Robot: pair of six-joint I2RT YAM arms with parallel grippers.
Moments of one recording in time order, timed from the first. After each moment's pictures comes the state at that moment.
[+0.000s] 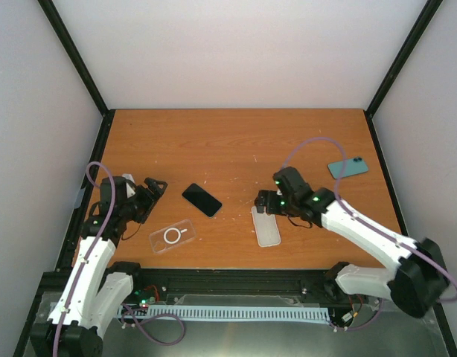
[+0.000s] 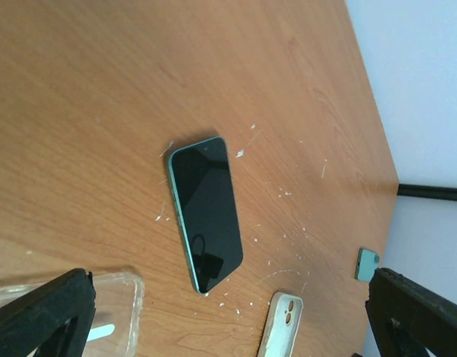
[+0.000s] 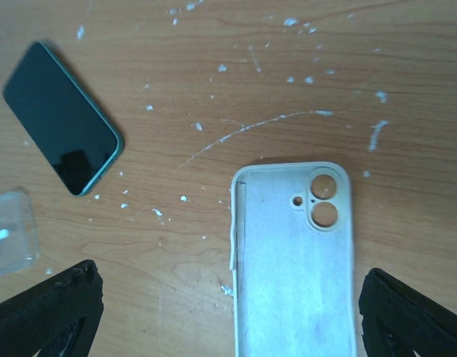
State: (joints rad) left arm -0.04 0.72 0.59 -0.57 0.35 -0.96; right arm 0.68 1.18 0.82 -0.59 -0.03 0.67
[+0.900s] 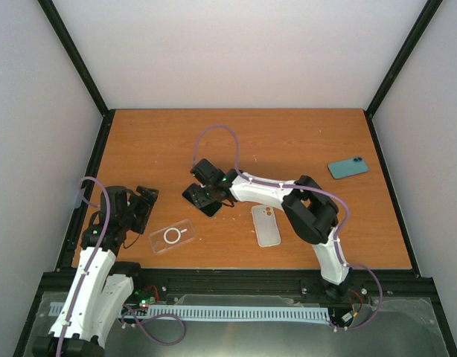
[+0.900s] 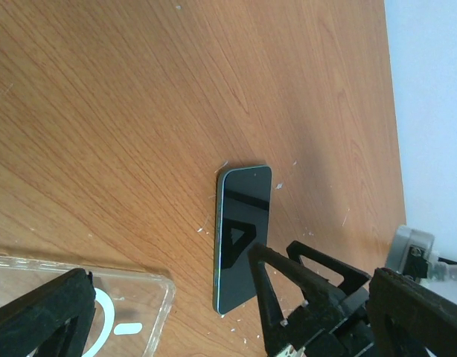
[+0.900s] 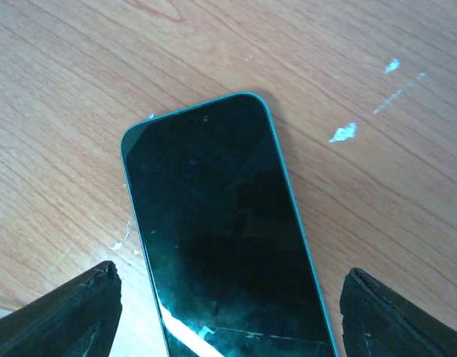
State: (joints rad) left arm -0.04 0.62 0.53 -0.66 0.20 -1.16; right arm 0.95 2.08 1.53 -0.44 0.07 0.34
